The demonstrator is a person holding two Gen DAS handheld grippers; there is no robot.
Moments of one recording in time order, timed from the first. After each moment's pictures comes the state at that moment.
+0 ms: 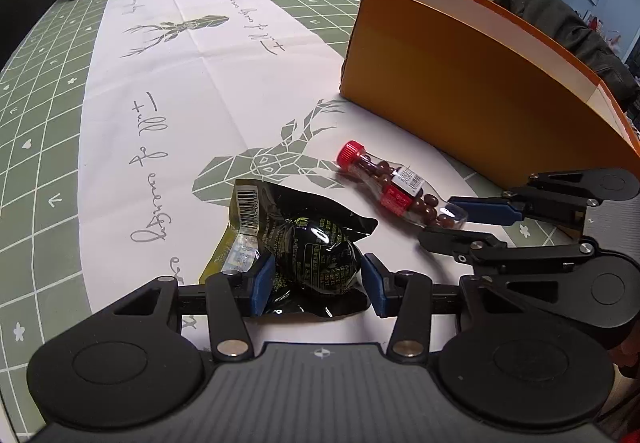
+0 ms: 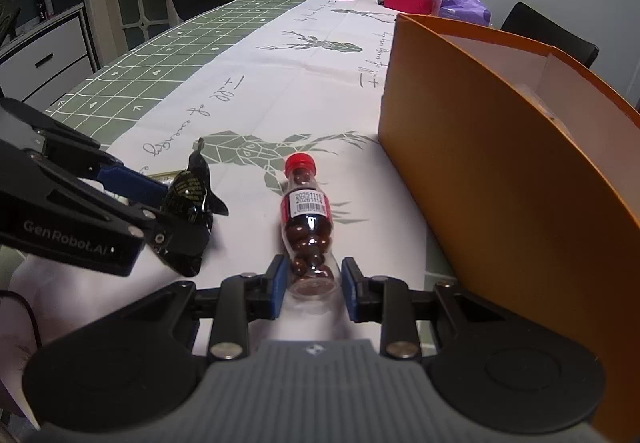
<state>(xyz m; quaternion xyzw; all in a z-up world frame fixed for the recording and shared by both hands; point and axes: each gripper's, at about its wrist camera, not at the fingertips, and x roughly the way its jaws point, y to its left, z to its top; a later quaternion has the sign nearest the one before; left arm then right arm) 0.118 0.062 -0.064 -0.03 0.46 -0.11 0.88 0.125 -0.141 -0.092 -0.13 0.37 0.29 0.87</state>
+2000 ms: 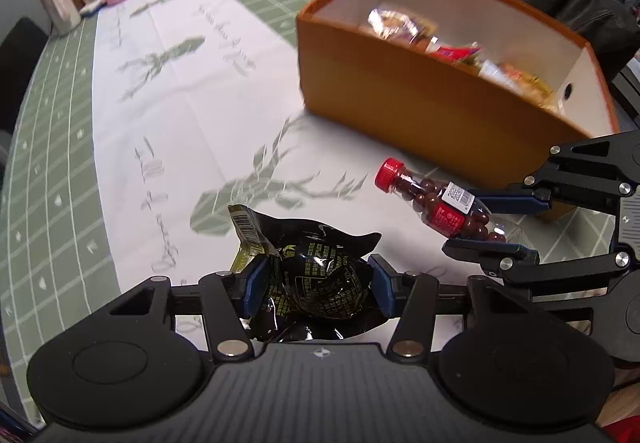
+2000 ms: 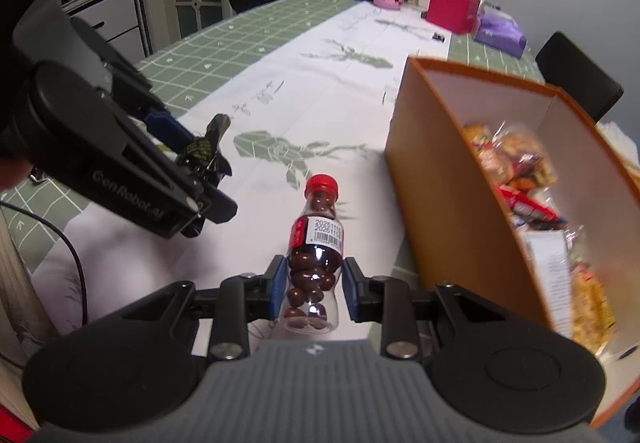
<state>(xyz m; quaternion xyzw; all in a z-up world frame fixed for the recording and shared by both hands) 0.128 0.000 0.012 0.07 0.52 -0.09 0.85 0.110 -0.186 -0.034 -0.18 0.35 0.36 0.84</state>
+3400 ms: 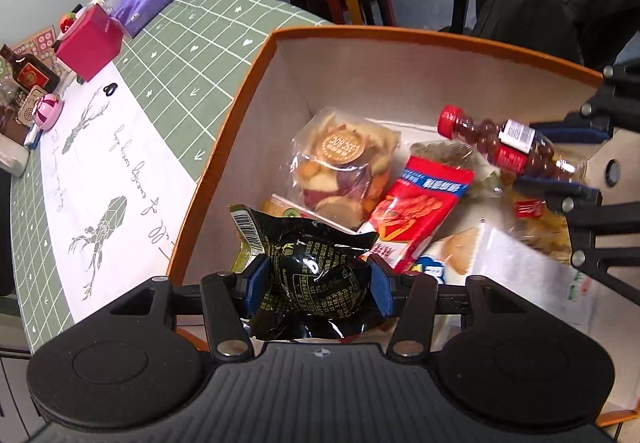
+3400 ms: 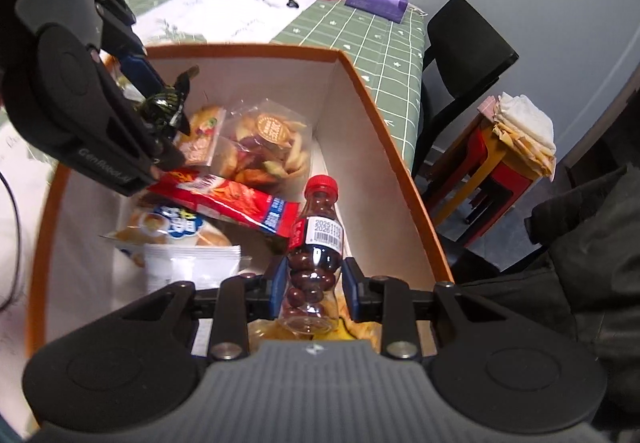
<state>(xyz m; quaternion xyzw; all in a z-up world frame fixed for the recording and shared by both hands) 0.308 -0.137 -0.003 0.22 0.54 -0.11 0.81 0.280 -0.293 -0.027 -0.25 0.39 0.25 0.85</state>
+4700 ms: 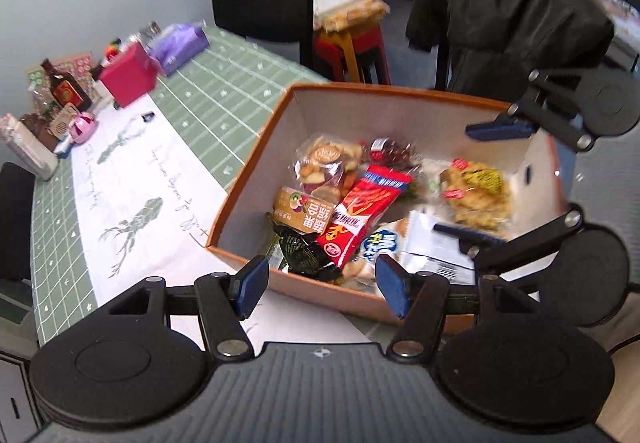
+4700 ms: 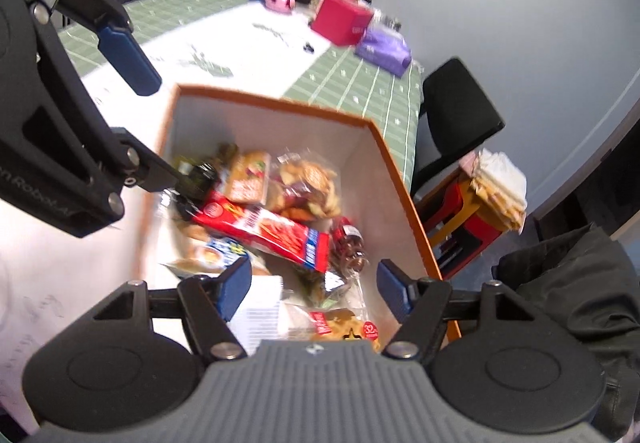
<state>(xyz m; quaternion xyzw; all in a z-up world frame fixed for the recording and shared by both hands) 0.197 -0.114 0.082 0.17 0.45 -0.12 0.87 0.191 -0.262 0.024 -0.28 0.31 0.24 0.88</state>
